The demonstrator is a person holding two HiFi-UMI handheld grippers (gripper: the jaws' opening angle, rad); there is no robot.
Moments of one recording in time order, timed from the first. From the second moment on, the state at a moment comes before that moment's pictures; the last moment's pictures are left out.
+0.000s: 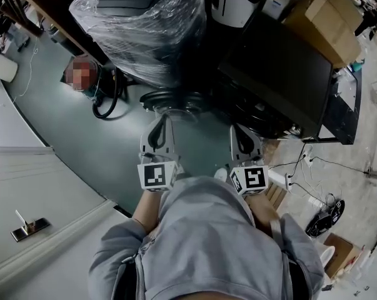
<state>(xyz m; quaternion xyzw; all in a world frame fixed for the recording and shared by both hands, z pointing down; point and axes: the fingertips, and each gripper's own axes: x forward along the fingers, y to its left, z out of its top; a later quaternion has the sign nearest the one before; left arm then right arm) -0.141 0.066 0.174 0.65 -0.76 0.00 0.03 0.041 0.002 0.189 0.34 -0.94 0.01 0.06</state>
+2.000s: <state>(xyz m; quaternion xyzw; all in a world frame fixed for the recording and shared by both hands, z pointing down) -0.307 0.108 0.309 0.63 -0.77 0.06 0.13 -0.193 -0.084 0.441 0.12 -0.93 0.02 0.35</state>
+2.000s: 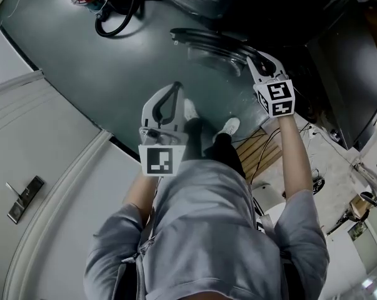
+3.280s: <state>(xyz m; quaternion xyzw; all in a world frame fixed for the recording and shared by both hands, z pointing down) -0.293 0.066 0.368 0.67 -0.73 0.05 0.11 -0.235 -0.102 0.558 0.09 -0.90 0.02 0.42</state>
